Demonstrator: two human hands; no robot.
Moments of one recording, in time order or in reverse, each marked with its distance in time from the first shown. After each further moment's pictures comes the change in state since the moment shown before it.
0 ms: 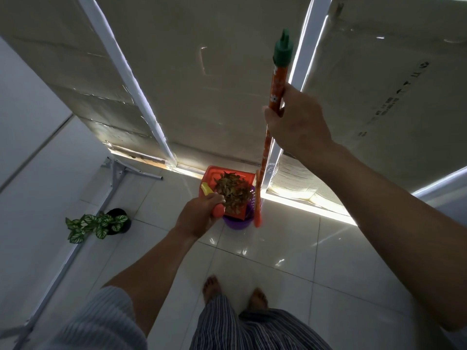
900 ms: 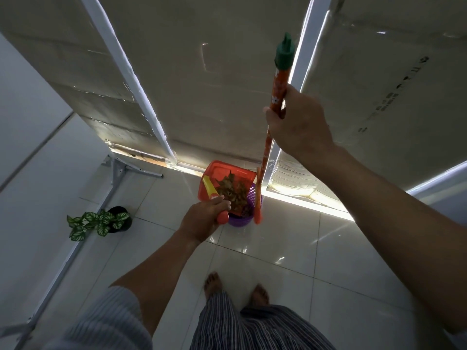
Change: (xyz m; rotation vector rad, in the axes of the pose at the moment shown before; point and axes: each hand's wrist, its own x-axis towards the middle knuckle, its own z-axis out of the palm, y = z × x) left_hand -0.019 0.007 0.006 0.037 -0.069 0.081; right_hand -0.017 -0.004 0.003 -0.033 0.043 -0.022
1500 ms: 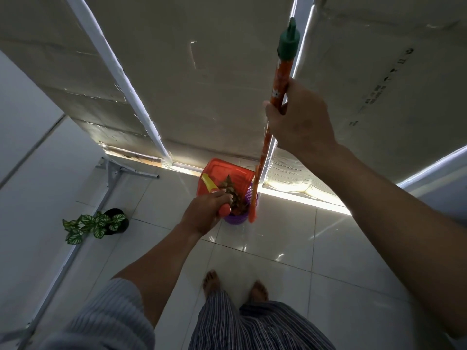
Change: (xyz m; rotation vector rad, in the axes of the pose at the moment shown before) left_hand 0.018 0.012 0.006 -0.025 -0.060 -0.024; right_hand -0.011 0.014 -0.017 0.009 0.067 0.025
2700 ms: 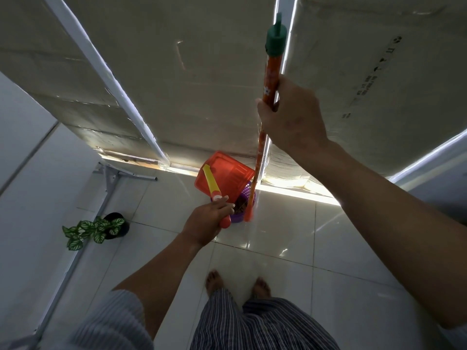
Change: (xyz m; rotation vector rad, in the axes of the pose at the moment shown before) left_hand -0.006 0.032 0.005 0.090 -0.045 0.099; right_hand -0.002 0.009 -0.008 0.013 0.019 0.029
